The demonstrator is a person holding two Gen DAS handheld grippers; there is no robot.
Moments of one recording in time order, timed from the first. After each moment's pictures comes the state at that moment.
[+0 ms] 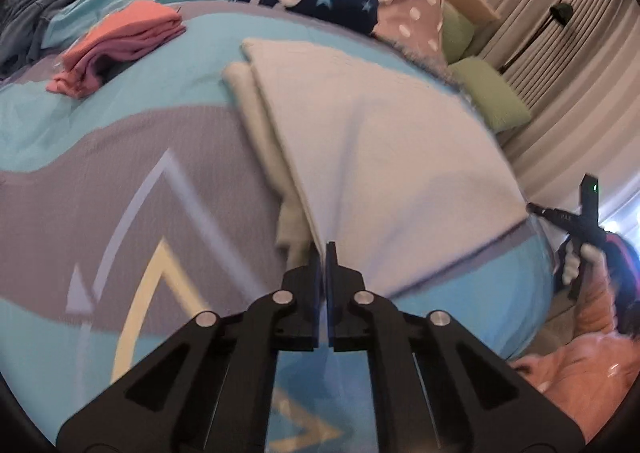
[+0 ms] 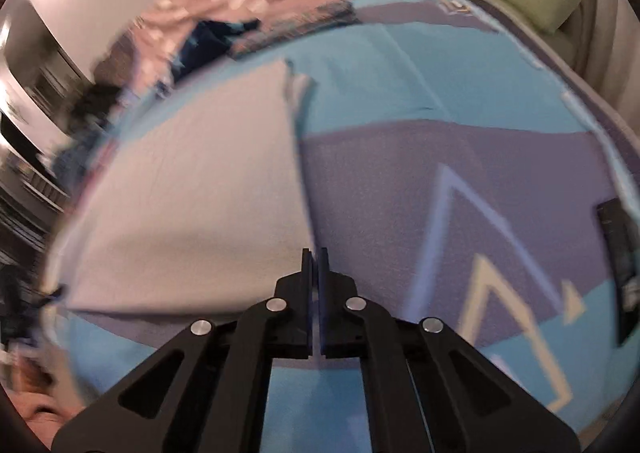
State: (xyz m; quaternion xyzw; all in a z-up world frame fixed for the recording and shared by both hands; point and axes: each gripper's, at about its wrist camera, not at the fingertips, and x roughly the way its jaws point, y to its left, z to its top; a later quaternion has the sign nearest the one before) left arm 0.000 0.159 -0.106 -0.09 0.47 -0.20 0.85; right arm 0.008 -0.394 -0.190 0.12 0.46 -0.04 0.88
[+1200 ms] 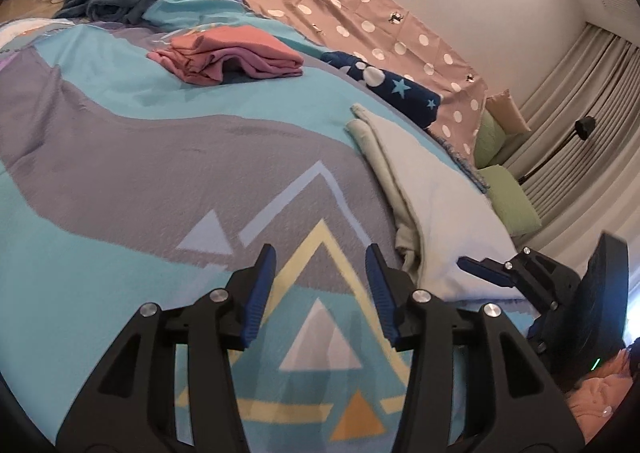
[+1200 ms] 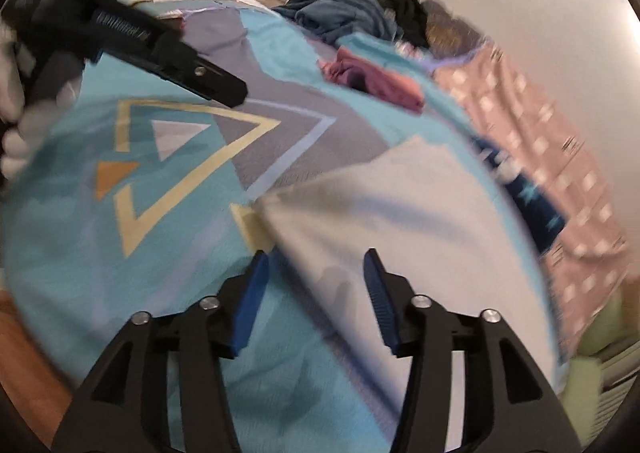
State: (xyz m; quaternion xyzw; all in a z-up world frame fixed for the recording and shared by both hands) left arm -0.046 0.261 -0.127 -0.25 0.35 -0.12 0.90; right arm -0.044 0.052 -0.186 -0.42 0.22 0.30 0.83
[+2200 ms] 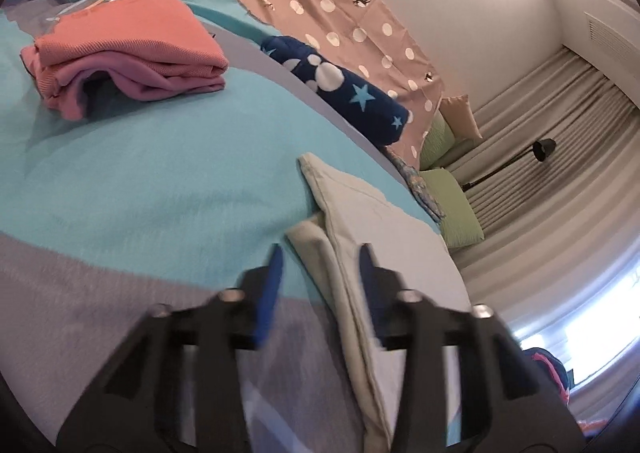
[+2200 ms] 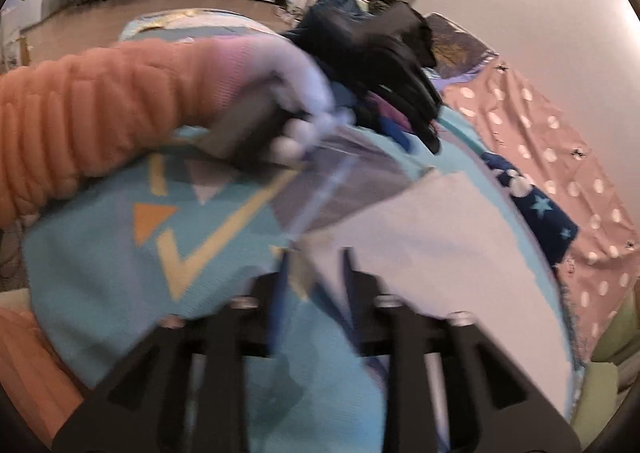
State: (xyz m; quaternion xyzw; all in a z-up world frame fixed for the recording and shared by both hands) left arm 0.141 0.251 -0.139 -0.30 0.37 -0.25 0.84; right arm -0.033 0.046 -0.169 -0.37 0.23 0.33 0.84
